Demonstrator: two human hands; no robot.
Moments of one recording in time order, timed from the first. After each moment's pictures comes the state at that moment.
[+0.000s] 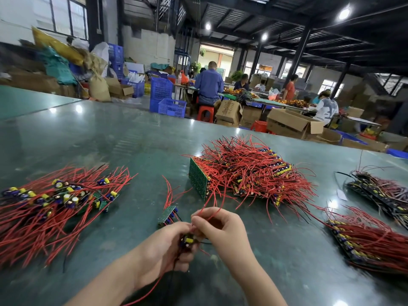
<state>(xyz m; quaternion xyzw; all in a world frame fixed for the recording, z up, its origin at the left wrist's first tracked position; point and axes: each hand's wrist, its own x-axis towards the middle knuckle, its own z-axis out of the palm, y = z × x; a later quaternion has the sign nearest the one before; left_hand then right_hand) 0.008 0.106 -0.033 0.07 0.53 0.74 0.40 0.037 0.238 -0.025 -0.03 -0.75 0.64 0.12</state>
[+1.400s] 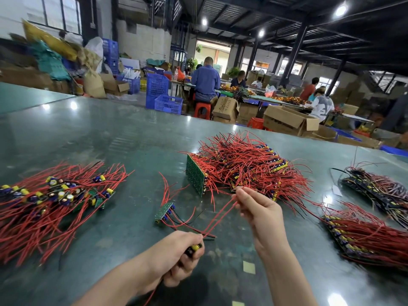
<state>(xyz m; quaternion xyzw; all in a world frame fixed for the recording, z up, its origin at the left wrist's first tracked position) 0.015 0.110 -0.042 0.18 0.67 0.60 0.41 0.036 0.296 -0.010 -0.13 -0.60 0.76 0.24</state>
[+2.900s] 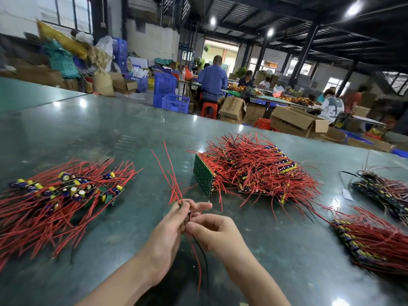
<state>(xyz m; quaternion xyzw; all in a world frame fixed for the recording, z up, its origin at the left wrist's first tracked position) 0.006 0.114 -0.050 0.14 0.46 0.86 0.17 0.040 0.227 -0.028 -0.01 -0.76 0.65 0.01</state>
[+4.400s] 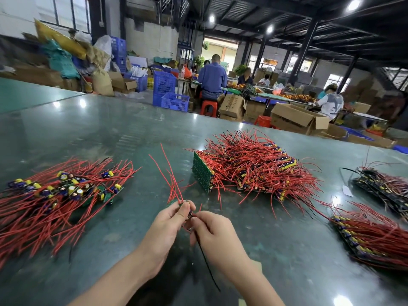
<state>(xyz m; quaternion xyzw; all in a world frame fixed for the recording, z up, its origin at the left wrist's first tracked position) -0.004 0.113 -0.059 0.18 0.57 0.80 0.08 0.038 0.226 -0.035 0.02 -0.90 0.43 0.10</state>
